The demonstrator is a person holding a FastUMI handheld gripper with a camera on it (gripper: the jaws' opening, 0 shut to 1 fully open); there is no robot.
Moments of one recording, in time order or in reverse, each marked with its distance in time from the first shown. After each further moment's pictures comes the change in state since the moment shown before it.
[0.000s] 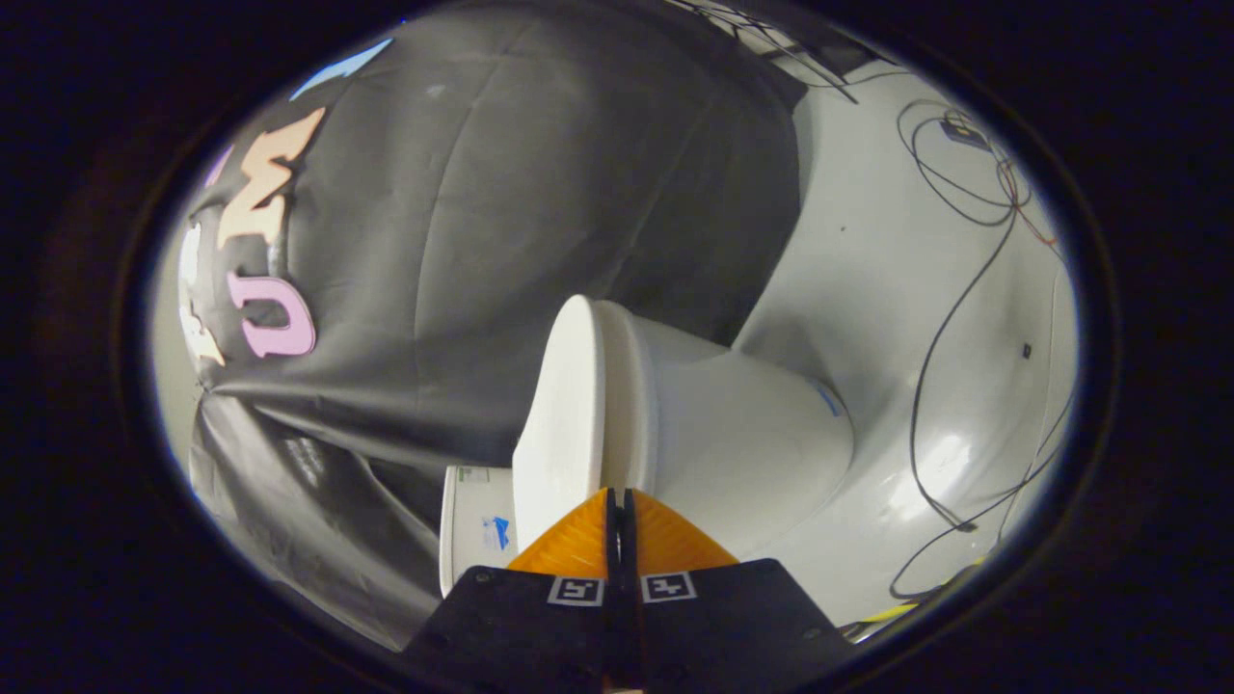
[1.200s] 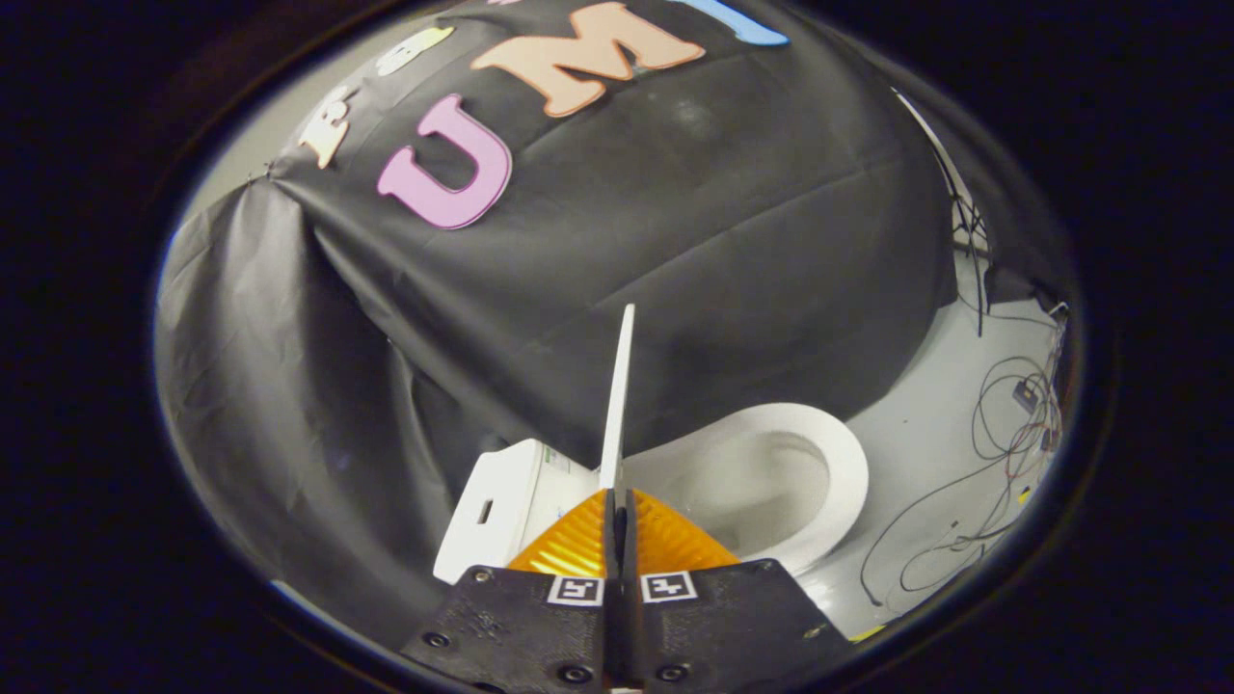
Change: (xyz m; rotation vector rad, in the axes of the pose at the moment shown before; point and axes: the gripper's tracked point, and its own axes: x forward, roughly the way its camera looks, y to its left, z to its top) arm -0.026 0.286 -0.080 -0.584 -0.152 -0.208
